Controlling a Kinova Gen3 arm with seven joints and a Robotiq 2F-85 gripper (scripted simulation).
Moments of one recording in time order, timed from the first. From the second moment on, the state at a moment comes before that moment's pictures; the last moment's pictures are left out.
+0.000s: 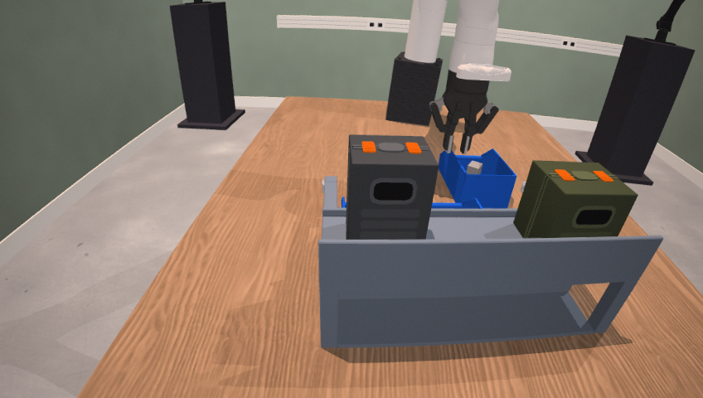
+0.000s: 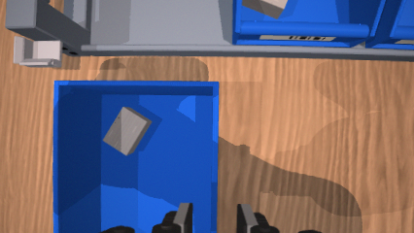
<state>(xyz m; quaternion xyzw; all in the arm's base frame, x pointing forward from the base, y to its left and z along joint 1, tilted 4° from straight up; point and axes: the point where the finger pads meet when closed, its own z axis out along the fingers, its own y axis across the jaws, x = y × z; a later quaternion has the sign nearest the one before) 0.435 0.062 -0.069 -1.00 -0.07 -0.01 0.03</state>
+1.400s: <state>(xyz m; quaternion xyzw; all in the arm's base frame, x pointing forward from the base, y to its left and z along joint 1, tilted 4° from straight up) 0.434 0.057 0.008 -1.00 -0.07 -0.01 0.03</state>
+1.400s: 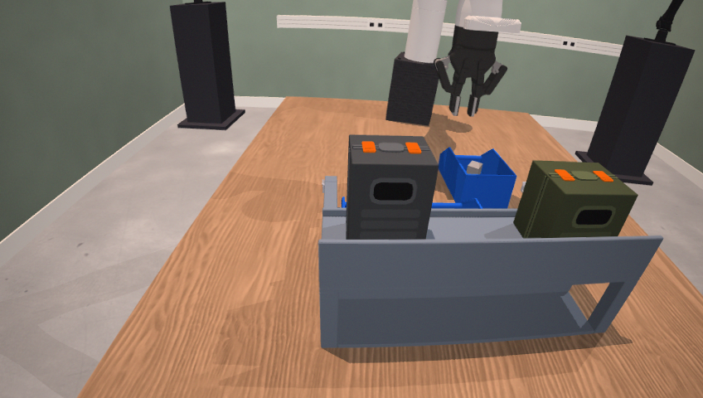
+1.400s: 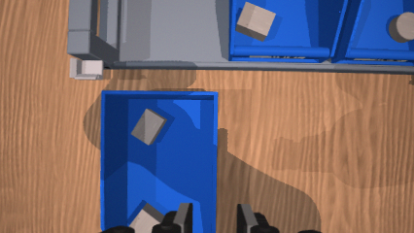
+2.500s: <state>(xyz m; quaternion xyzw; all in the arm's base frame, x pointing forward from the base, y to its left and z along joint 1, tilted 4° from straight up) 0.434 0.058 -0.005 -1.00 -0.07 -0.01 0.03</state>
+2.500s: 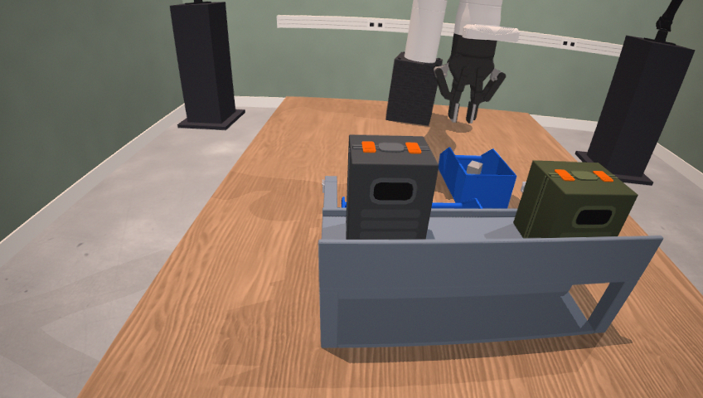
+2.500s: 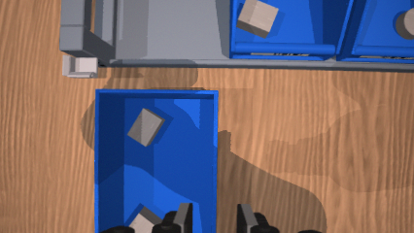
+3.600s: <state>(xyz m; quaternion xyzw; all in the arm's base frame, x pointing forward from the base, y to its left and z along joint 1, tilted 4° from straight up) 0.434 0.058 -0.008 -1.00 -0.07 -0.01 0.03</state>
